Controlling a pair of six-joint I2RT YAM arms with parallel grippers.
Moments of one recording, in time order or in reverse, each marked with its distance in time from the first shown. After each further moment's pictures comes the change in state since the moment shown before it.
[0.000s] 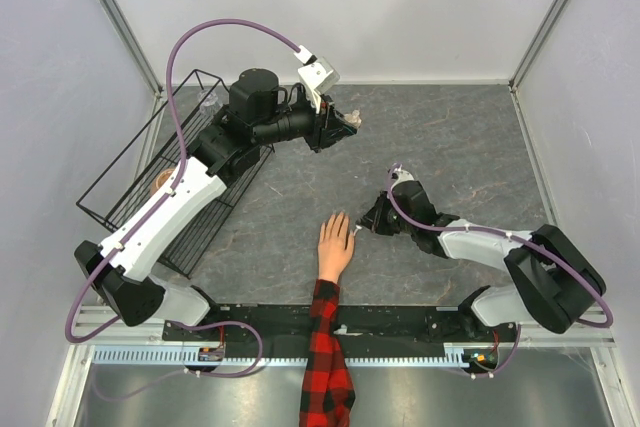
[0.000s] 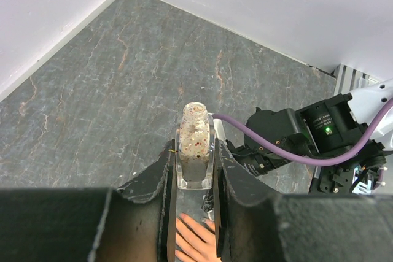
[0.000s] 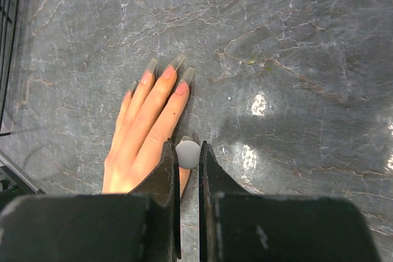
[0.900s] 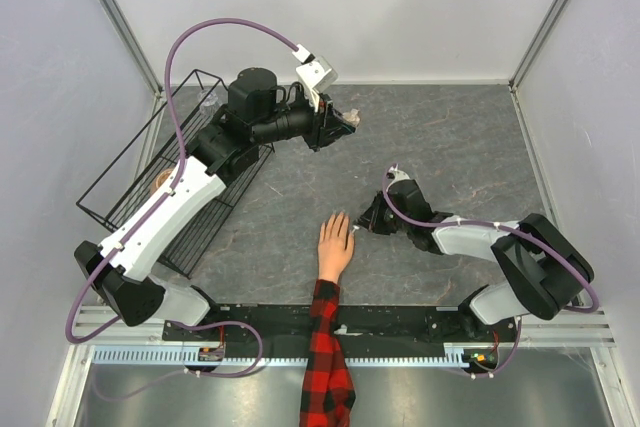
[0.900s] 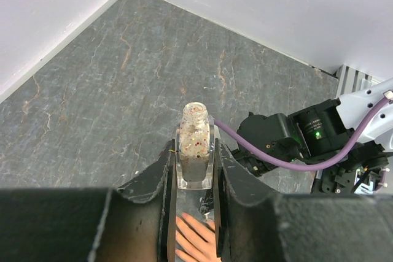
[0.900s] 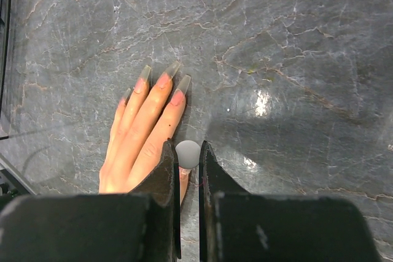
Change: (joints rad) left arm 0.010 0.000 0.000 0.000 0.000 0.000; right arm 0.000 0.087 0.013 0.060 -0.017 0.013
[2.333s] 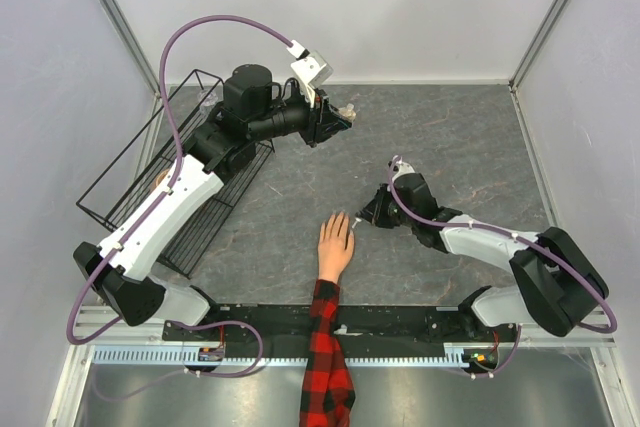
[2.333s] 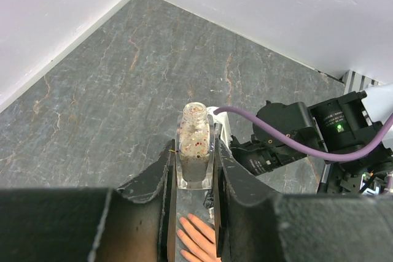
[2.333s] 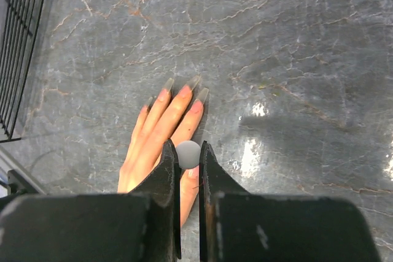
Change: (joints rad) left arm 0.024 0.001 0.012 -0.001 0.003 0.000; right arm -0.019 -0.096 0.048 -0.102 0.010 -0.047
